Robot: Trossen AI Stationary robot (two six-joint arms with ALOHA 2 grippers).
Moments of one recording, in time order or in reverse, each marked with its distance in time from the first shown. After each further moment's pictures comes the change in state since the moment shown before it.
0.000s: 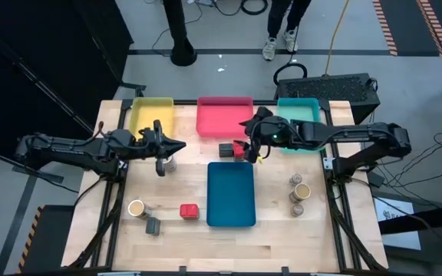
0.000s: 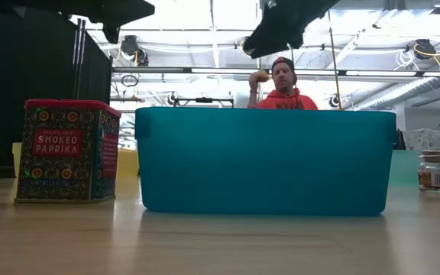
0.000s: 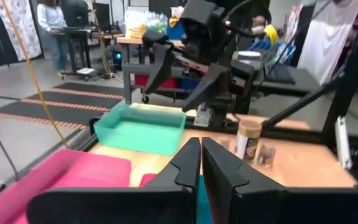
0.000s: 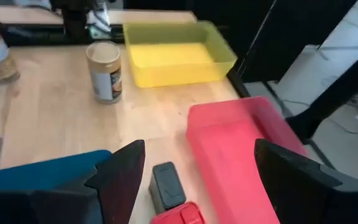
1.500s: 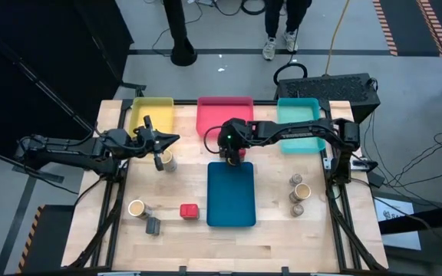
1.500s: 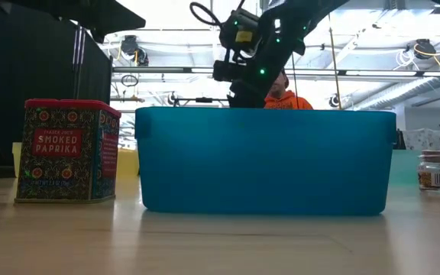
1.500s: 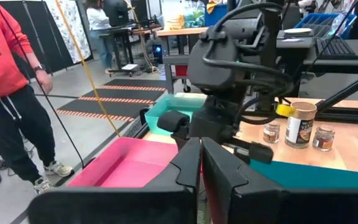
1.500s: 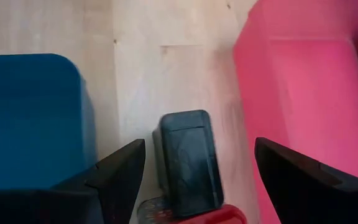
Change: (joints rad) left arm 0.000 -0.087 0.000 -0.129 -0.172 0.094; right arm -0.106 0.494 0.217 -0.152 -0.178 -0.128
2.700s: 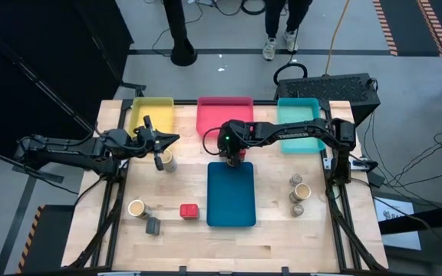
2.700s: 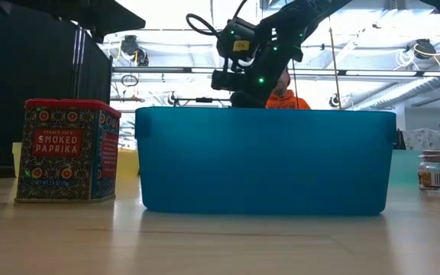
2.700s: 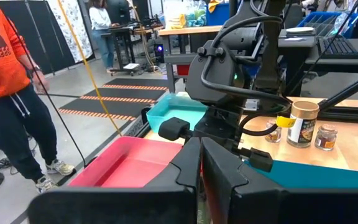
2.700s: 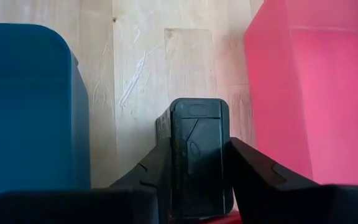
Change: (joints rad) left arm 0.000 0.000 0.000 -0.001 -0.007 0.000; right arm -0.005 0.035 0.000 0.002 -0.006 -0.048
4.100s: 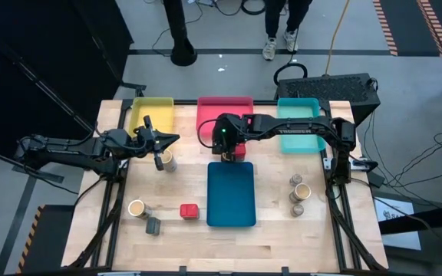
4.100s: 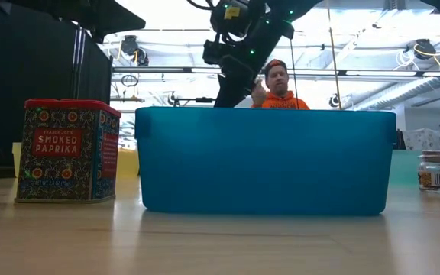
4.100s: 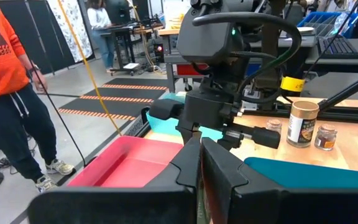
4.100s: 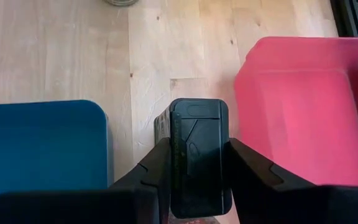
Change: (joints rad) left arm 0.000 0.000 -0.001 0.000 0.000 -0.002; right arm 0.000 -0.010 0.192 -0.156 -0.052 0.040
